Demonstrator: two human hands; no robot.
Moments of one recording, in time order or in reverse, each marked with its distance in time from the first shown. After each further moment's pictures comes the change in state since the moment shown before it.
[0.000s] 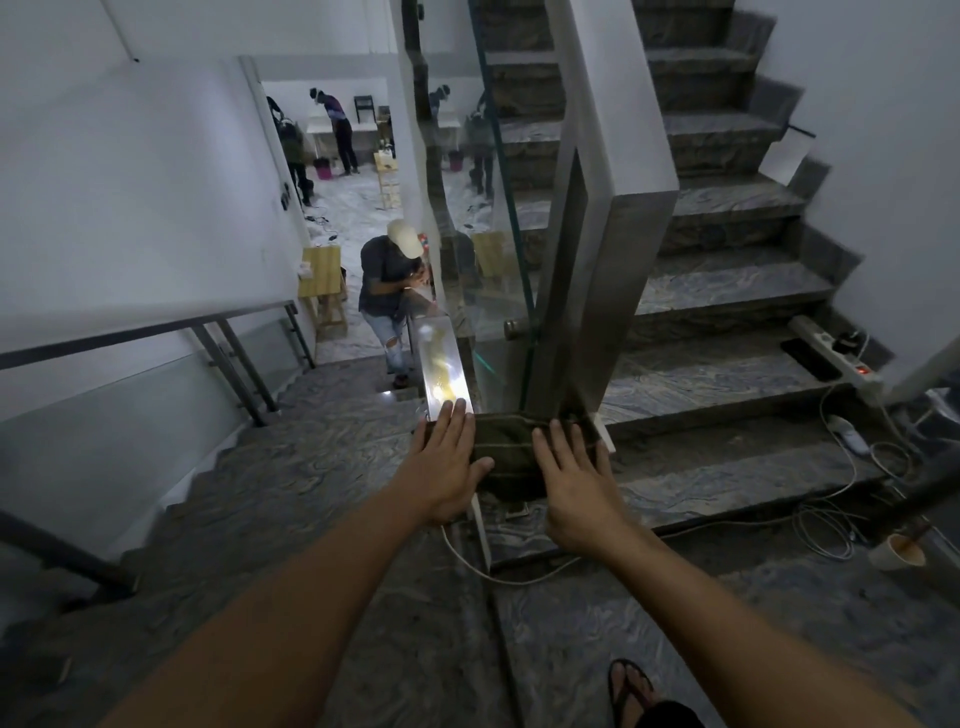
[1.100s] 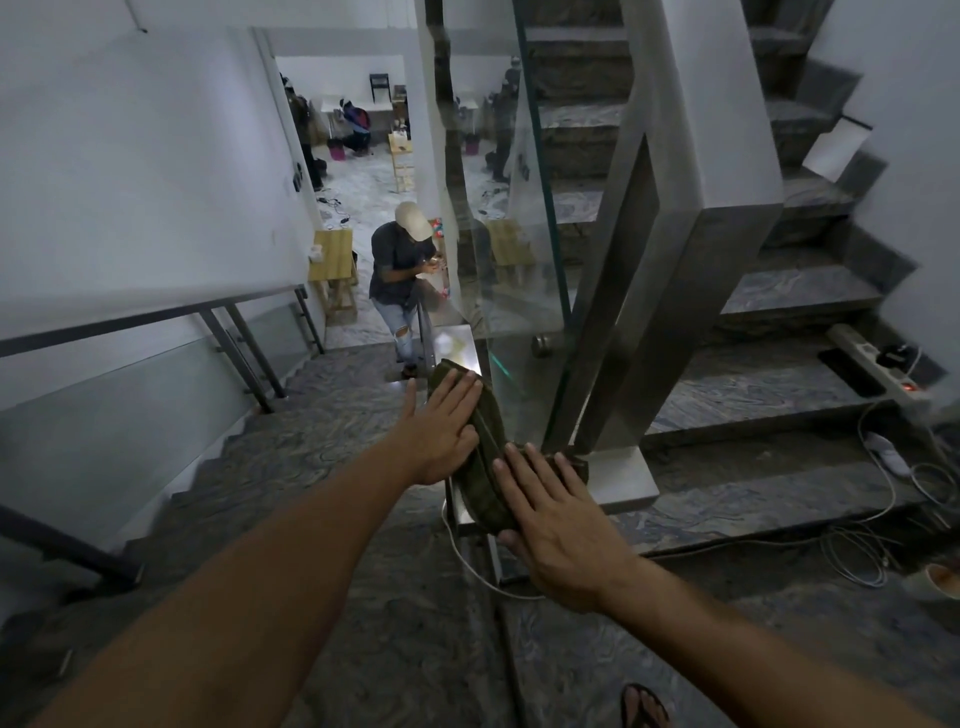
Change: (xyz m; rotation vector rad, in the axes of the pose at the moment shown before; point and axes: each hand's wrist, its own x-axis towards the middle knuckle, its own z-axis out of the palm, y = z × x) left_hand 0.074 -0.067 -0.019 0.051 0.026 0.050; right_hand 0.035 -0.026 0.007 -0.108 0.106 -0.351
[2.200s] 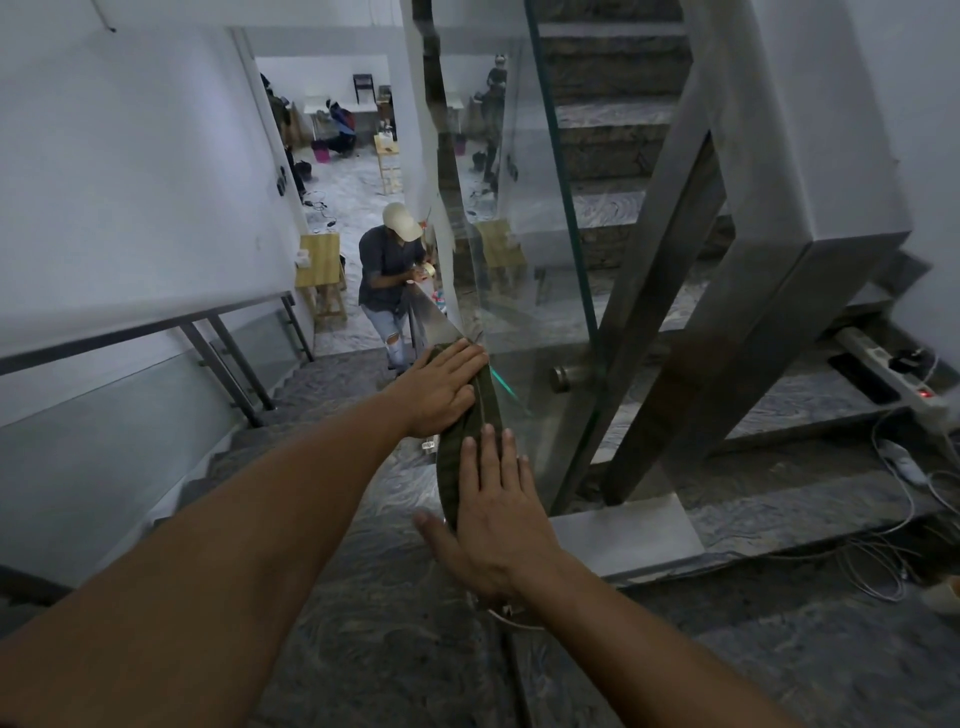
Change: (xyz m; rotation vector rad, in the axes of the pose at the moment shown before) left_hand 0.104 -0.070 -0.026 0.009 0.050 0.190; right_hand 0.106 -0.040 -0.006 0.303 -0.120 0.306
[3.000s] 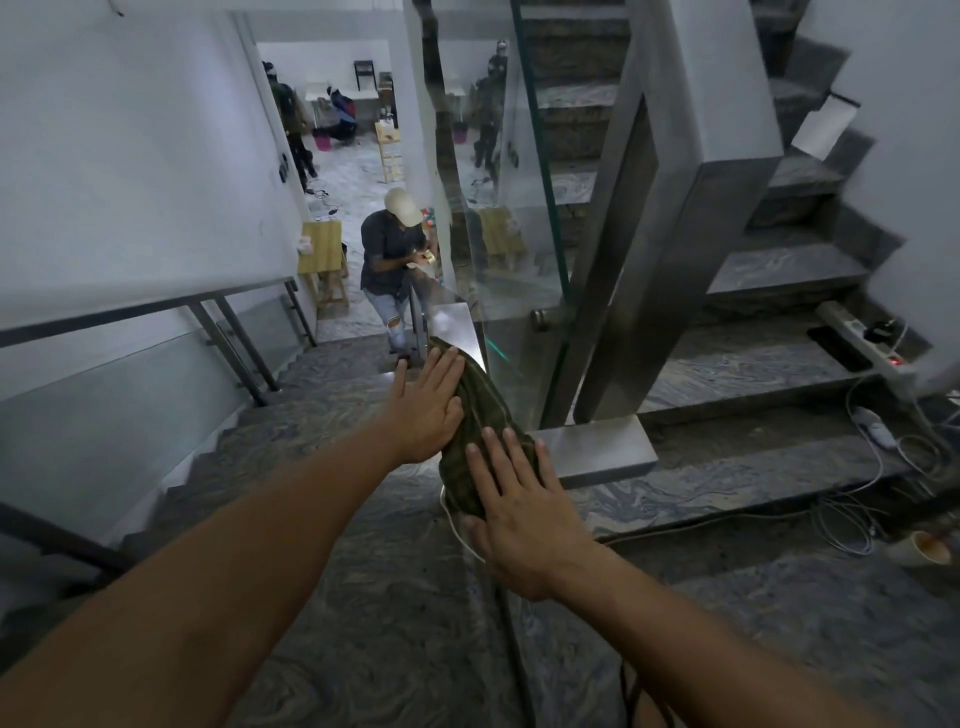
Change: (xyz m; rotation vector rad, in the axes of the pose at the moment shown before) left_hand -0.099 0.077 0.033 -0.071 0.040 -0.221; right_hand -0.095 0.027 0.018 -0.228 0.068 -0.214
